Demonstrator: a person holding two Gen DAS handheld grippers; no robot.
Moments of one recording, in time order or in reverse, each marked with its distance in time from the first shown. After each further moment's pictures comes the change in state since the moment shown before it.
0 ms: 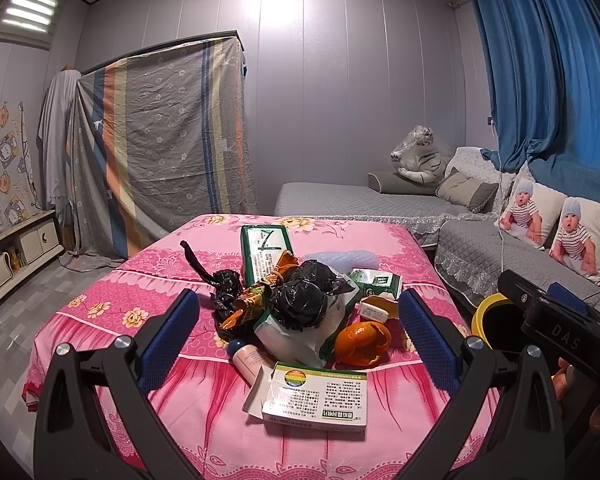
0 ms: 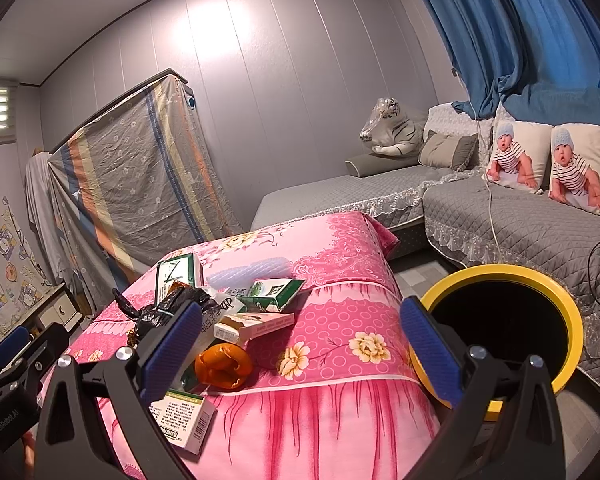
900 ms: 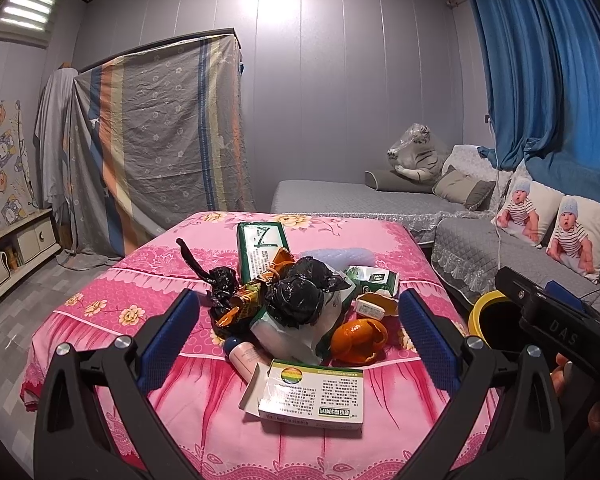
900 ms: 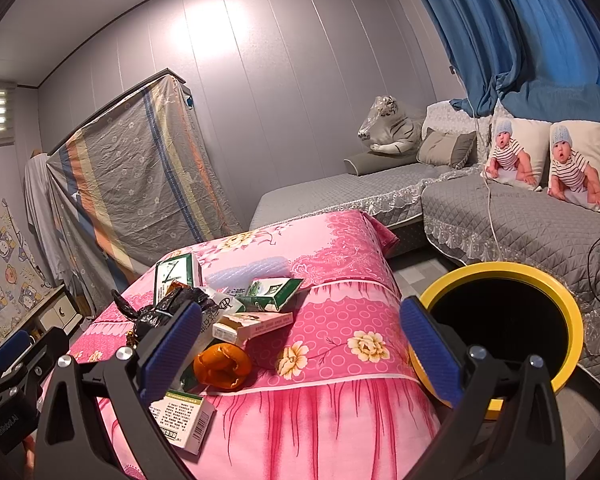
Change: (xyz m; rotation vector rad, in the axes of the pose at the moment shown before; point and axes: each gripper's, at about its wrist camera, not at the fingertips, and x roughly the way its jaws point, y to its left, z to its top) left arm 0.001 -0.004 0.001 -0.001 0.010 -0.015; right arm -0.001 0.001 0.000 0.006 0.004 -0.001
